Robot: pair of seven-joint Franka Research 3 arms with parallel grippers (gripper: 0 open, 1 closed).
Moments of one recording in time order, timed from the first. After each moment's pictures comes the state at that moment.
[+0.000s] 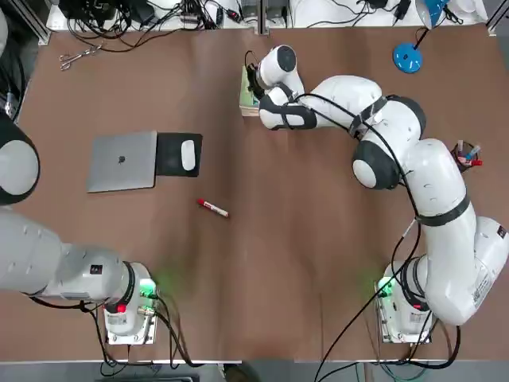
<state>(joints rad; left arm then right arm) -0.04 0.03 -0.06 -1.59 -0.03 1.60 -0.04 0.71 1.02 0.00 -1.24 0.02 2.86 1.68</state>
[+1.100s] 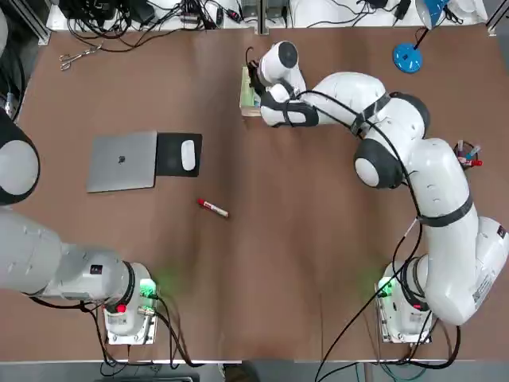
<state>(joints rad) -0.04 0.03 -0.06 -1.59 -0.03 1.60 -0.04 0.71 0.97 -0.01 -1.27 0.02 2.85 1.68</state>
